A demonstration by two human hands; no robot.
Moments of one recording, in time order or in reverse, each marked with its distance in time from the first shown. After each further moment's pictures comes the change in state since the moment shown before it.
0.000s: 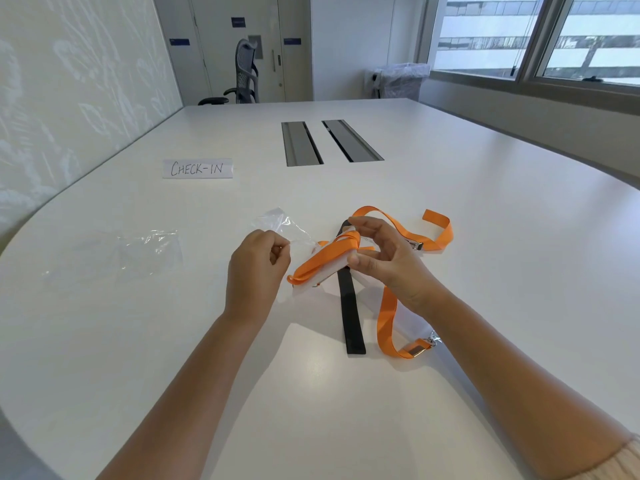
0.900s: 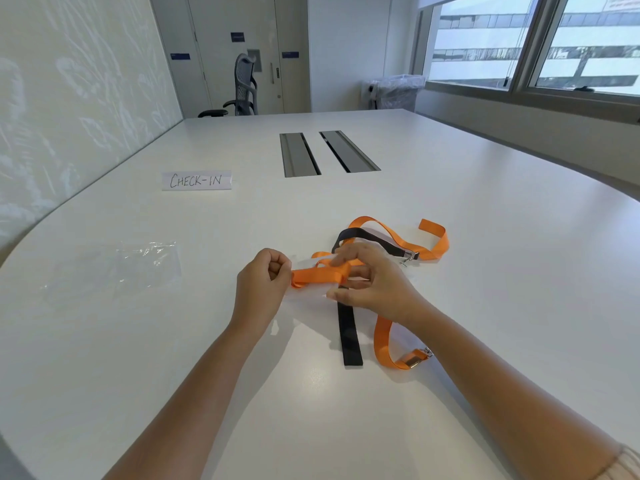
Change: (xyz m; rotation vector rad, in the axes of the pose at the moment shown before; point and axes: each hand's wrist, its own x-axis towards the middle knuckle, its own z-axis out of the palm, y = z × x) left_hand -0.003 0.001 0.009 -0.271 -0.152 -0.316; right_hand -0.002 0.009 0.007 -0.268 -0.023 -0.012
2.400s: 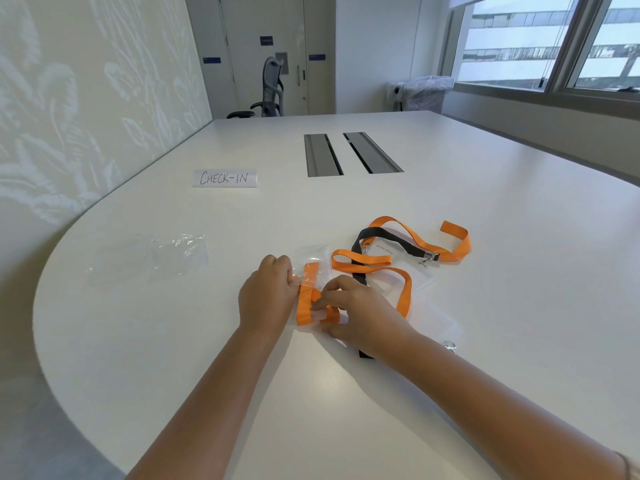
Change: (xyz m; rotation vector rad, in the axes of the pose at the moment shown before) left_hand -0.013 -0.012 -0.012 0.652 0.013 0.074; right_hand -0.018 -0.021 0.053 -0.671 -0.206 -0.062
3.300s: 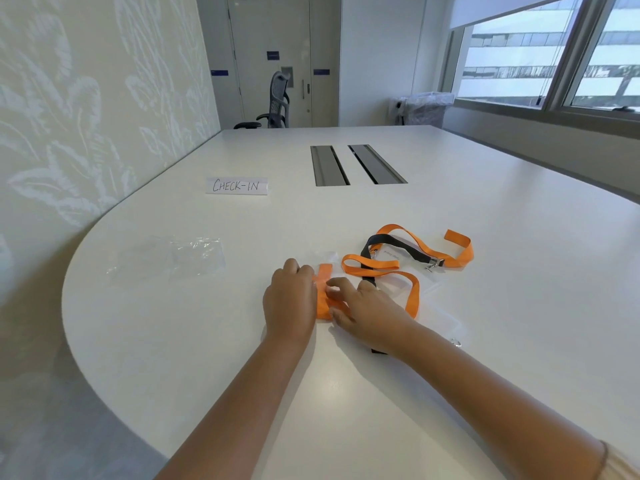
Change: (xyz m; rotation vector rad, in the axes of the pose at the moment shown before) left_hand -0.016 0.011 0.000 0.097 0.062 0.028; right_hand 0.007 -0.007 0.004 -0.237 -0.078 0.098
